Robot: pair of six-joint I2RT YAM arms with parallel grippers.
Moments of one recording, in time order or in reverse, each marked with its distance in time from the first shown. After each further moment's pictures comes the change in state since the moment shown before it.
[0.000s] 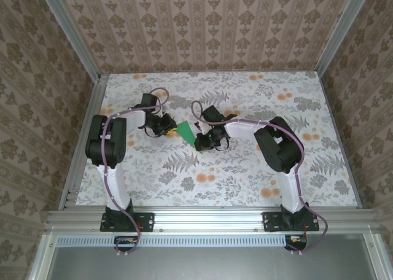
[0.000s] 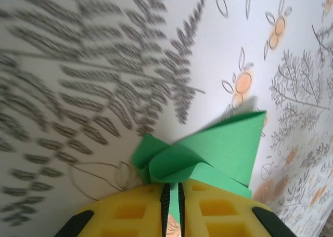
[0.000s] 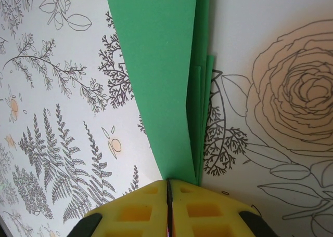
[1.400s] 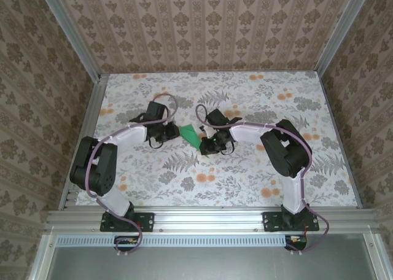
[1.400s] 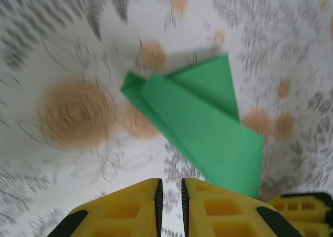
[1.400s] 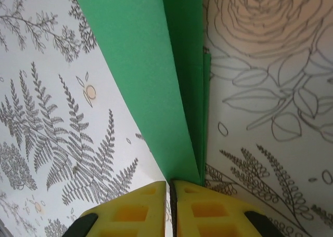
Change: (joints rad) left arm -0.193 -0.357 -0.274 0.048 -0.254 0.045; right arm 0.000 -0.100 -0.117 -0.008 0.024 0.005
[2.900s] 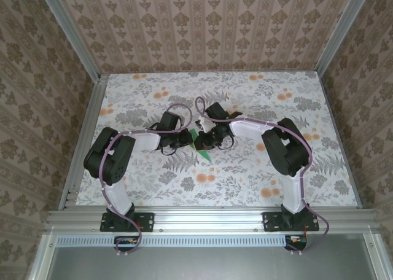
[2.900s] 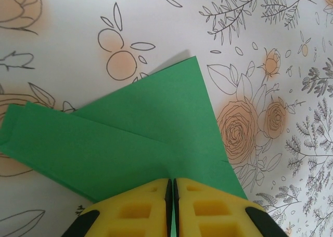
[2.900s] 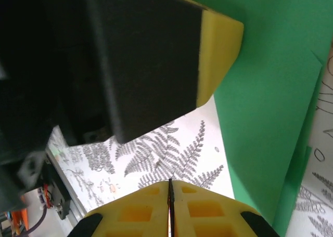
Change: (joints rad) left arm -0.108 0.164 -0.068 0.332 0.041 -0.074; right arm -0.013 0.031 0.105 -0.032 -0.204 -0.003
